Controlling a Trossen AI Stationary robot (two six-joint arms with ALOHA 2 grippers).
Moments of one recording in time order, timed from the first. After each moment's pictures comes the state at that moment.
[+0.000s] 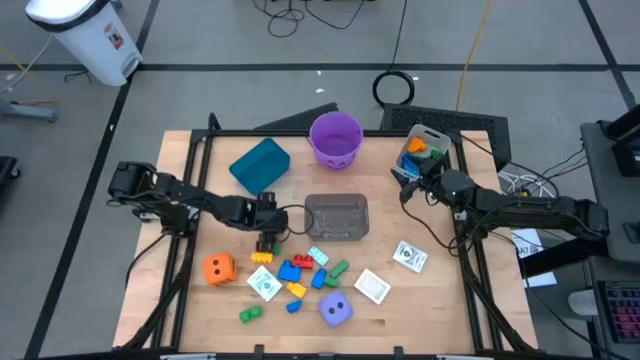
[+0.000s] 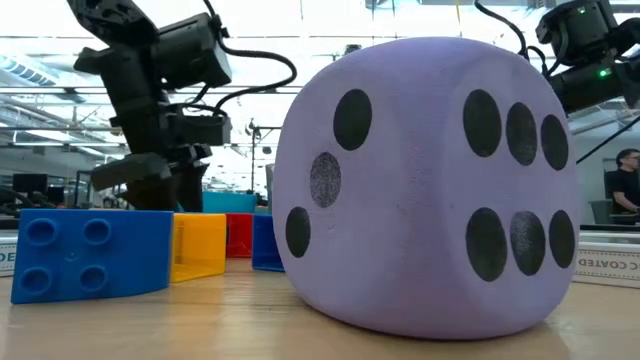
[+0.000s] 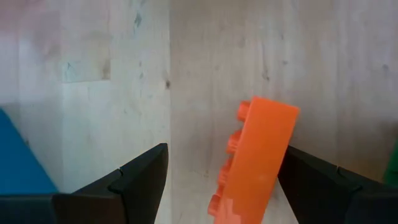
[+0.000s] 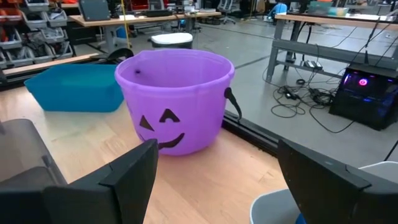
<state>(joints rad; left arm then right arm) -0.07 1.55 0.72 -0.39 -0.27 0.02 -0.31 0.65 0.18 0.29 0.47 0.09</state>
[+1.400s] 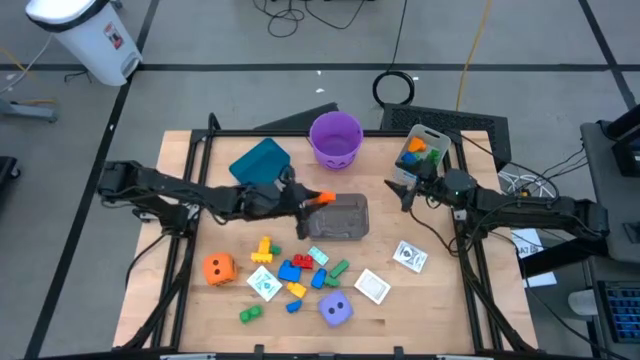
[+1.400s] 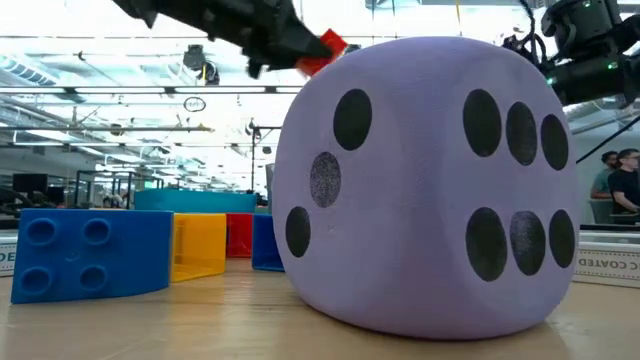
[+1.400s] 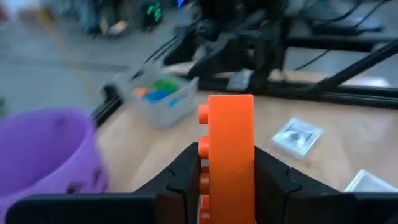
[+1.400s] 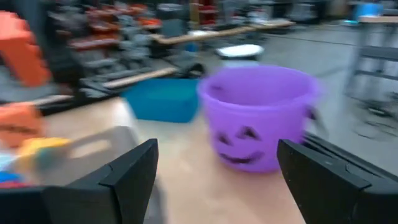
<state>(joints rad) -0.07 1.47 0.87 0.38 -0.29 -0.02 -0.31 0.65 0.18 0.39 0.16 0.12</state>
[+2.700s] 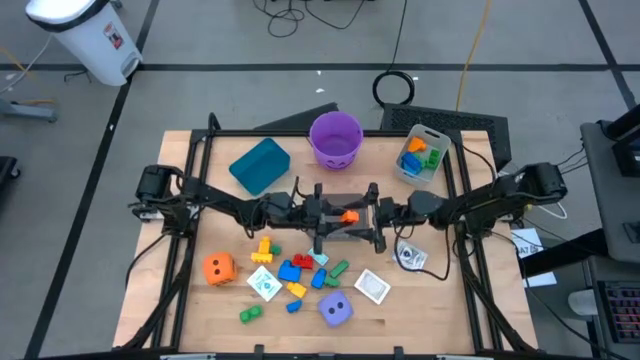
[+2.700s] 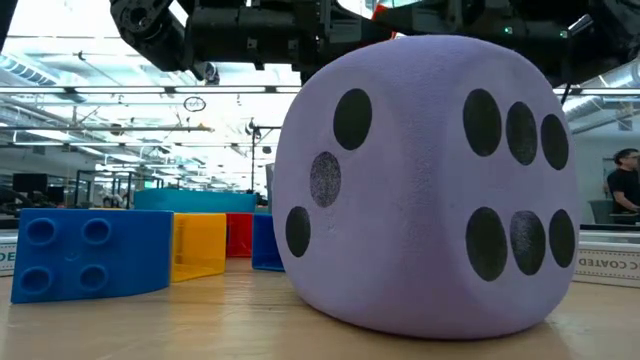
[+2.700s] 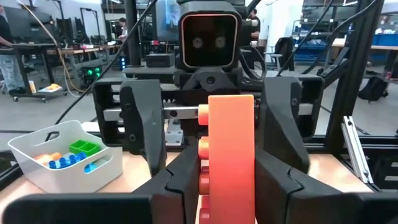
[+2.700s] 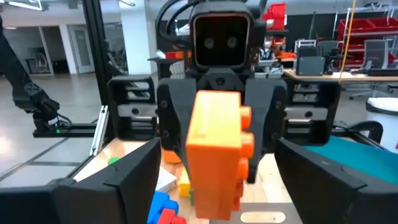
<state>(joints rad) -0.07 1.76 0.88 0.93 -0.04 0.00 0.08 1.38 0.46 1.02 0.00 0.04</state>
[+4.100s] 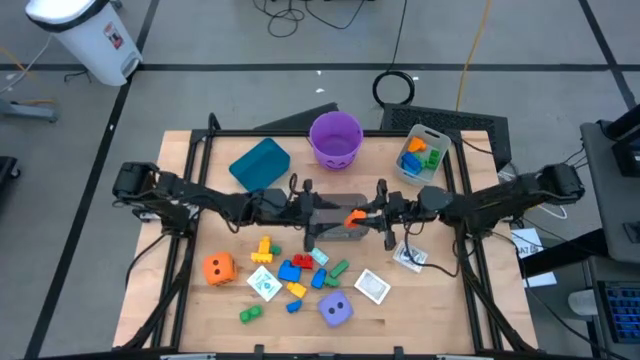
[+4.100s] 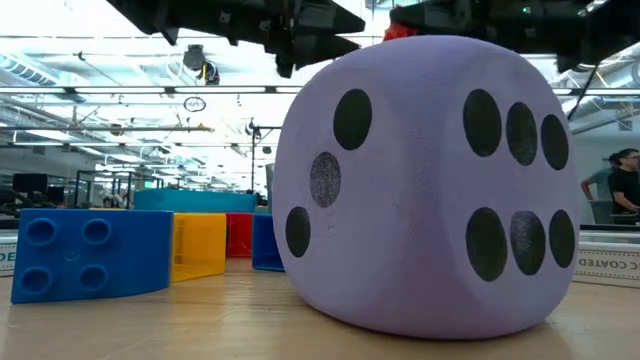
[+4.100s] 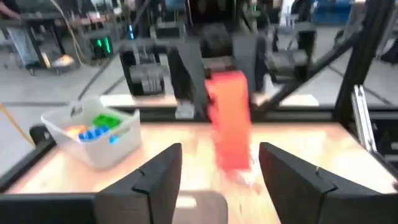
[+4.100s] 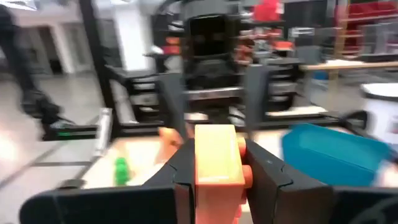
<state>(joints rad) -0.09 1.57 0.88 0.57 -0.11 0.01 0.07 1.16 0.46 0.76 0.02 0.09</state>
